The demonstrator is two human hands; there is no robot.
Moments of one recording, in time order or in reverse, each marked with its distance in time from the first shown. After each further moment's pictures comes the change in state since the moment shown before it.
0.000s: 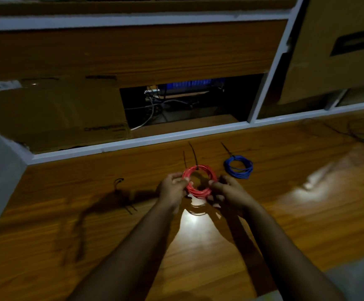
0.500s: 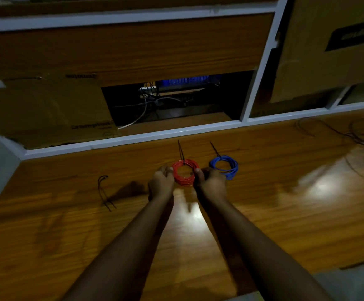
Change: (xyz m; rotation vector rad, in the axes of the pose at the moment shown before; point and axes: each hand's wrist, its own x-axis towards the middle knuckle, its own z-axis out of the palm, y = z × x) left_hand 0.033 -0.011 0.054 0.560 0.428 0.170; right_hand 0.051 0.024 -0.019 -0.519 0.477 -0.271
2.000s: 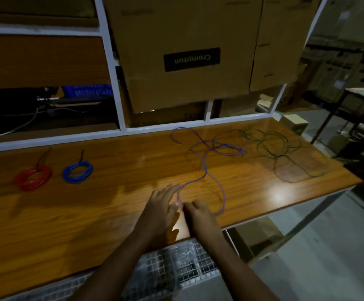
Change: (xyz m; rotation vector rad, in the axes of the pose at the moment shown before) left_hand -0.309 0.148 0.316 0.330 -0.433 0.851; right_hand -0.026 0.298 -0.405 -0.514 -0.162 -0.406
